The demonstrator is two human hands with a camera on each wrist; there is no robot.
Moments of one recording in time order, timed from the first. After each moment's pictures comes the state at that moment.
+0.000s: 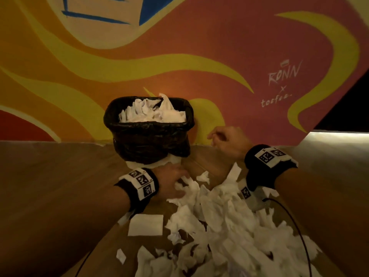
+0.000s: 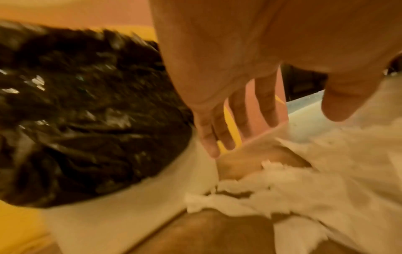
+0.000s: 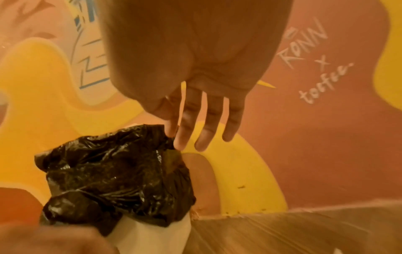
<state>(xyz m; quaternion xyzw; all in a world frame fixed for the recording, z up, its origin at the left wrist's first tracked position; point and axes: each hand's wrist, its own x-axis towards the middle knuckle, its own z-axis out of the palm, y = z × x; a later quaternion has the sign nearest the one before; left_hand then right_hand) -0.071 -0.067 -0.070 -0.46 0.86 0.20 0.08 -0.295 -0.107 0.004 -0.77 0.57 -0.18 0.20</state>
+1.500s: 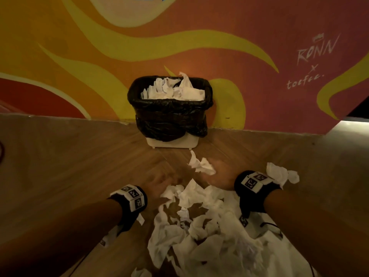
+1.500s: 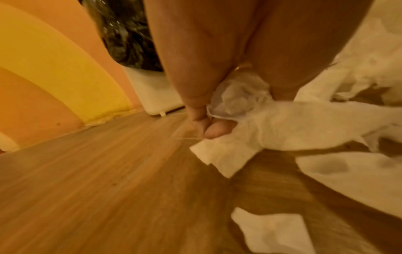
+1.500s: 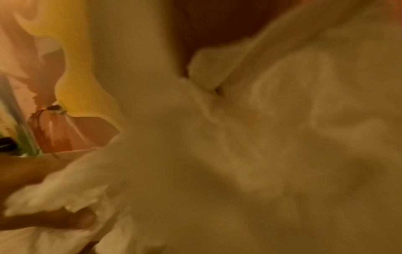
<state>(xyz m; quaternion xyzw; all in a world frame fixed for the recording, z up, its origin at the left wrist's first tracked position) -0.004 0.026 -0.144 -0.56 0.77 0.27 0.16 -0.248 -0.020 -0.081 -0.75 0.53 -0.03 0.39</state>
